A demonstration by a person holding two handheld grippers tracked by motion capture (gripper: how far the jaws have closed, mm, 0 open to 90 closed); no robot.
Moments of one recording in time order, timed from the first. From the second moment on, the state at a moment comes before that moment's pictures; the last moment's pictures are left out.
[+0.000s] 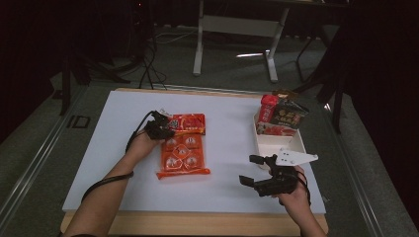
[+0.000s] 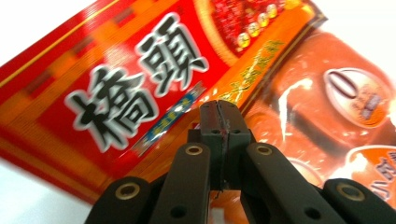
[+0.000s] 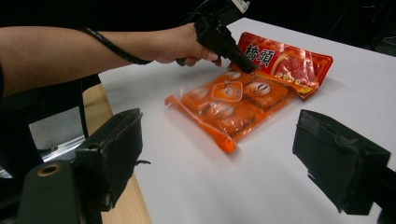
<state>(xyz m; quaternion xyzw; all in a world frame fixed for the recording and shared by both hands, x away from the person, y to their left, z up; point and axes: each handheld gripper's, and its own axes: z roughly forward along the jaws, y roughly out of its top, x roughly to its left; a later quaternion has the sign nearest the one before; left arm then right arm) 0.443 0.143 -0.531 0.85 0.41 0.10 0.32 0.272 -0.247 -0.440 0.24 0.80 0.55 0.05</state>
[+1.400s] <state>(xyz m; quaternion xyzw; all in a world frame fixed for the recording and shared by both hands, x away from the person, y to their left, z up) 0.375 0.101 -0.519 0.86 0.33 0.00 0.40 0.270 -0.246 -0.437 0.24 0.80 0.55 0.08</state>
